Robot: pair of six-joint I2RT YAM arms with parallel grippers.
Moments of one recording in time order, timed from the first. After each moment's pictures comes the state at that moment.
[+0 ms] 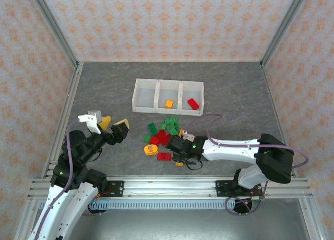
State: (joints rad) left arm -0.27 0.31 0.59 -0.46 0.18 -0.45; right arm 1.16 1.44 0.80 -0.62 0.13 1.27
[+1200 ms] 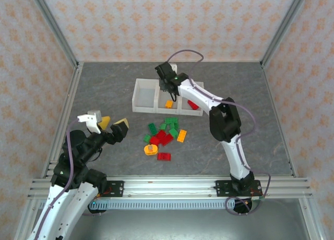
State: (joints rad) left arm -0.27 0.31 0.59 -0.46 0.16 -0.45; right arm 0.65 2.24 2.02 -0.67 0.32 0.52
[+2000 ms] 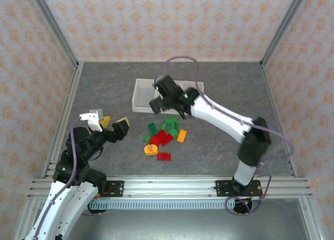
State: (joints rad) left arm -0.27 0.36 0.58 -0.46 0.13 -0.45; right arm 0.88 1.66 1.52 -0.70 0.22 0.06
